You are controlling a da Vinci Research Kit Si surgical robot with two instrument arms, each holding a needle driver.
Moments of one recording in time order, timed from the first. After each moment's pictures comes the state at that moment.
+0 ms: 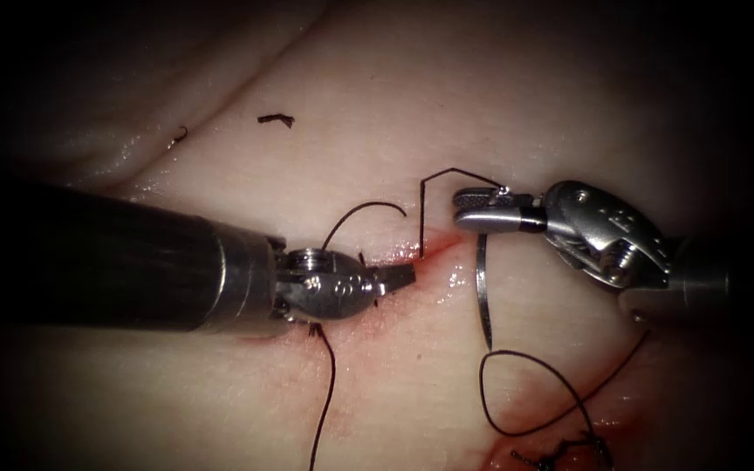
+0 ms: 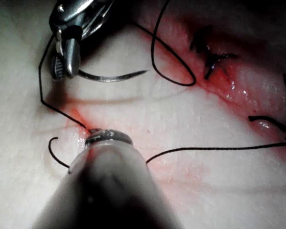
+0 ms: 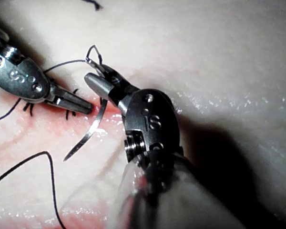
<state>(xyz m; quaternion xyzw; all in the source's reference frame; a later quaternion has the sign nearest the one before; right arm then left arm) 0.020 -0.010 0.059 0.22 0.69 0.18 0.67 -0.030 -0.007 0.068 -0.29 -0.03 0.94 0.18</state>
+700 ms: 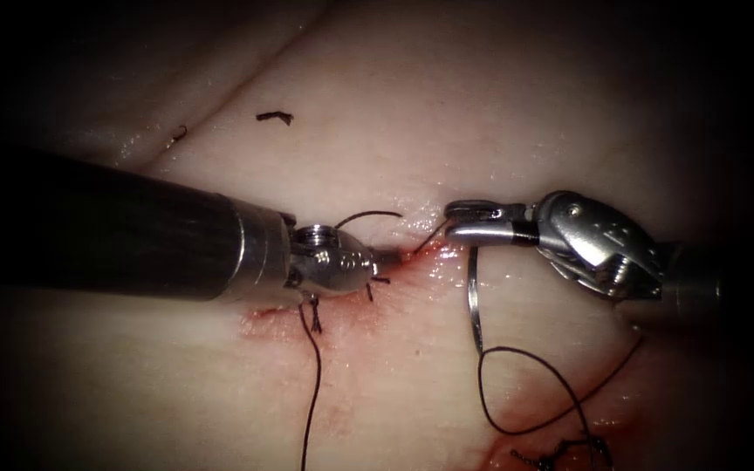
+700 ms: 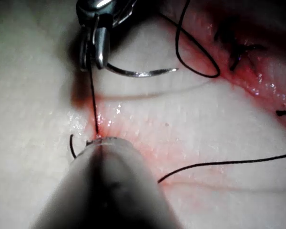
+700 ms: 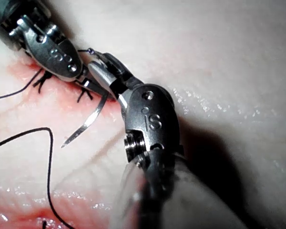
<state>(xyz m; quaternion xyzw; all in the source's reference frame) 0.020 -0.011 0.059 0.19 0.71 0.13 0.67 -0.029 -0.006 0.073 -0.23 -0.06 0.95 0.18</state>
